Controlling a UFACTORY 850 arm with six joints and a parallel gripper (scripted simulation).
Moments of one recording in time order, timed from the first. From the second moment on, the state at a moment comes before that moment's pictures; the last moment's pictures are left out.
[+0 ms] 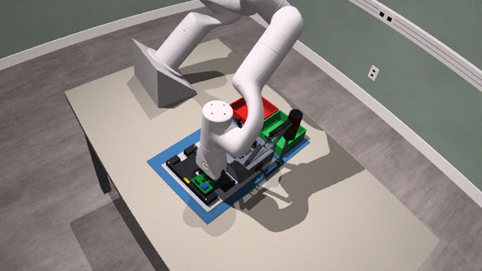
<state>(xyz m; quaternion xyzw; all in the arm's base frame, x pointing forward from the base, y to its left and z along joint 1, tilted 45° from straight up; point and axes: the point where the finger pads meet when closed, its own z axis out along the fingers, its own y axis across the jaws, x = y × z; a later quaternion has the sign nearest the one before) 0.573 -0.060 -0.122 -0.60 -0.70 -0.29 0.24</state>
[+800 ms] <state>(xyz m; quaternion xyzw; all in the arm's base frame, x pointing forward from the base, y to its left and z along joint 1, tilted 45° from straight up) 0.573 -0.074 -0.107 -0.60 -0.70 -0.29 0.24</state>
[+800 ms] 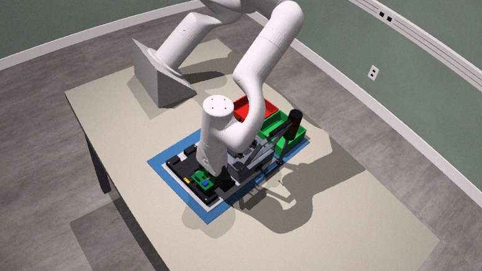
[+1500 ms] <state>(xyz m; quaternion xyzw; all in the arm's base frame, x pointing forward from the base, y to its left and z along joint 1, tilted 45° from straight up) 0.572 -0.115 -0.066 -0.60 -0.70 -0.29 0.24</state>
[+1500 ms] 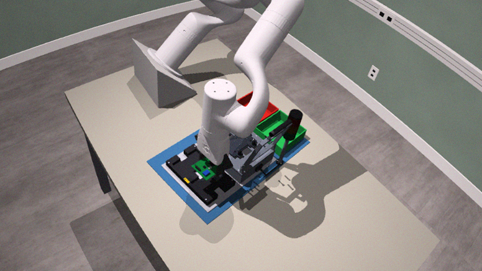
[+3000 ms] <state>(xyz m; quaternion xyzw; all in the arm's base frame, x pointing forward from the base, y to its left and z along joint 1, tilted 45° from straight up) 0.540 -0.065 -0.008 -0.60 -0.70 -0.29 0.24</state>
